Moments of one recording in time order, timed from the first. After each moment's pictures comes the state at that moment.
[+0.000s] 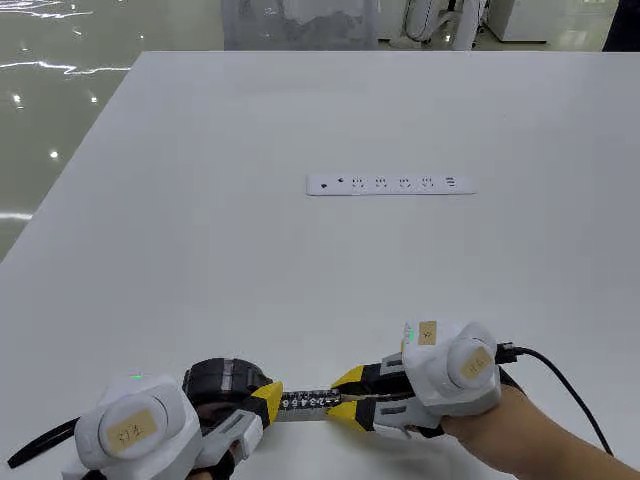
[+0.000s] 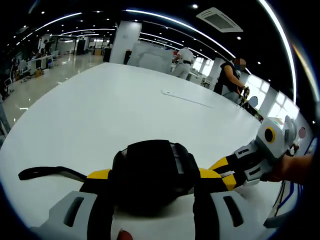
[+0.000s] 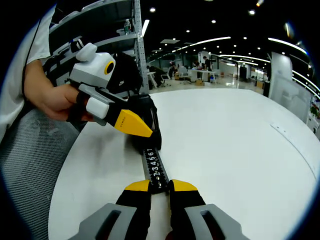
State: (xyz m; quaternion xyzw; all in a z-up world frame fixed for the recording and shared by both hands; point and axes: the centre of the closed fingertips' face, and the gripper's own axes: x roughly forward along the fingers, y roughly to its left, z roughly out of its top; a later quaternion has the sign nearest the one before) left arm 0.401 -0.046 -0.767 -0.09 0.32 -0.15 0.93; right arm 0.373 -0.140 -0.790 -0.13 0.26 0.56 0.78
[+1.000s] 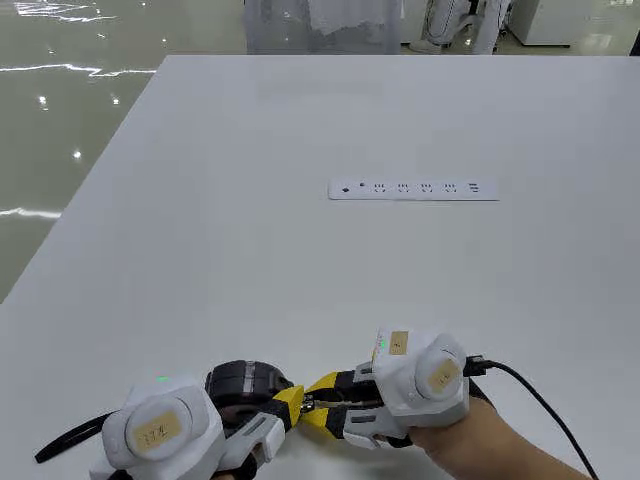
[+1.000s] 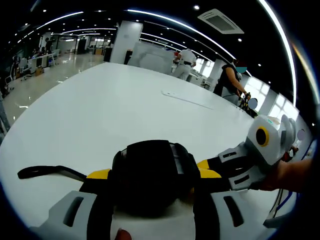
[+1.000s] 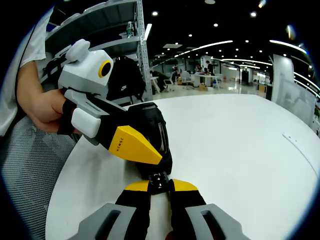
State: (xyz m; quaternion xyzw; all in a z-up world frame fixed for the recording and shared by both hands) left arm 0.402 -0.046 -0.766 -0.10 0.32 -0.15 0.93; right arm 0.379 -0.093 -0.790 -0.12 0.25 0.57 0.78
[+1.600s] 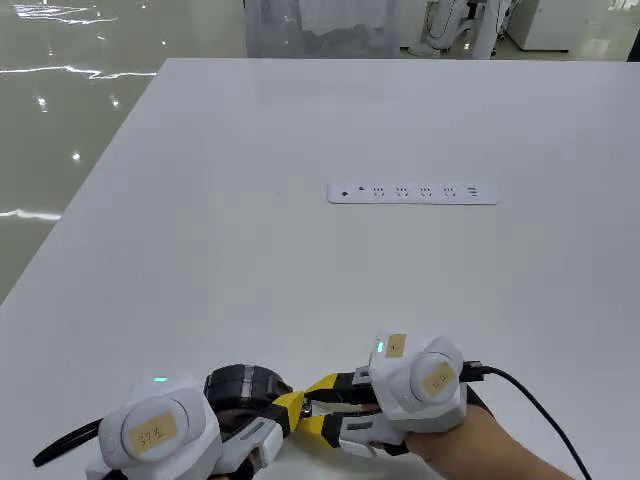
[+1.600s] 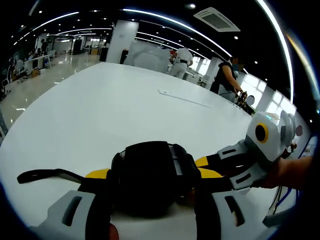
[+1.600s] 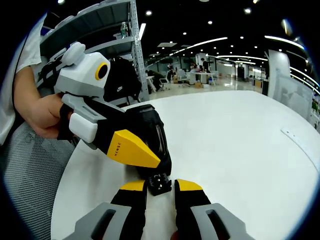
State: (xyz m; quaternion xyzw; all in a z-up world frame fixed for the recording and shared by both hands) left arm 0.402 -0.047 -0.766 -0.09 0.32 -0.17 0.93; right arm 0.379 -0.093 -0.787 -0.11 0.26 0.55 0.78
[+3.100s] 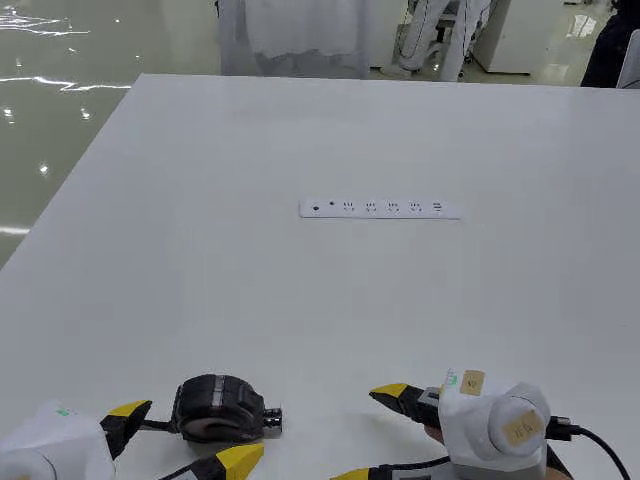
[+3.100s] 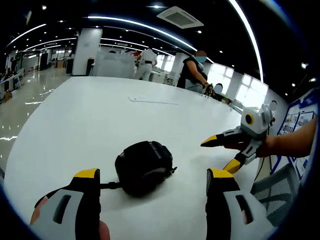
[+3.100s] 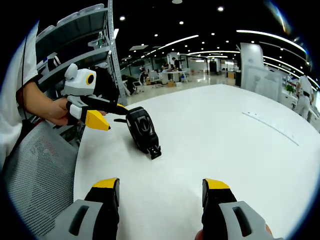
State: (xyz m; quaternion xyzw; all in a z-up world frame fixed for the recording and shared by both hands) left arm 0.363 -0.033 -0.725 -0.04 0.28 -0.32 0.90; right arm 0.336 -0.181 -0.754 -0.07 0.28 0.45 0.84
